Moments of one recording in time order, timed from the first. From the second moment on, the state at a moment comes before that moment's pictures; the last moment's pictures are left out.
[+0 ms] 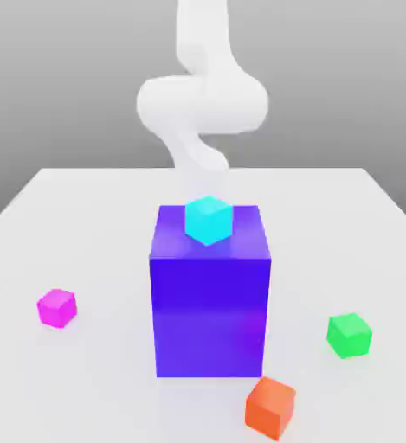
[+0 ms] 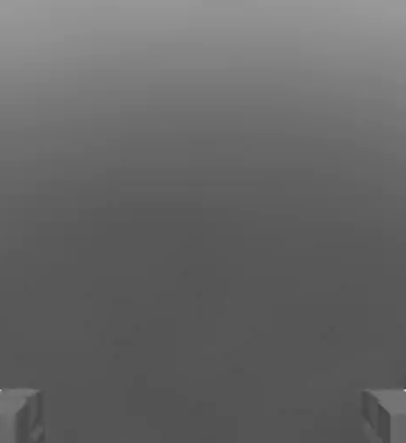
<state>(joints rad) -0.04 -0.73 -0.04 -2.36 -0.03 2.35 0.78</state>
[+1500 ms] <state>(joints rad) -0.56 -0.02 -0.26 -2.80 -0.03 2.90 0.37</state>
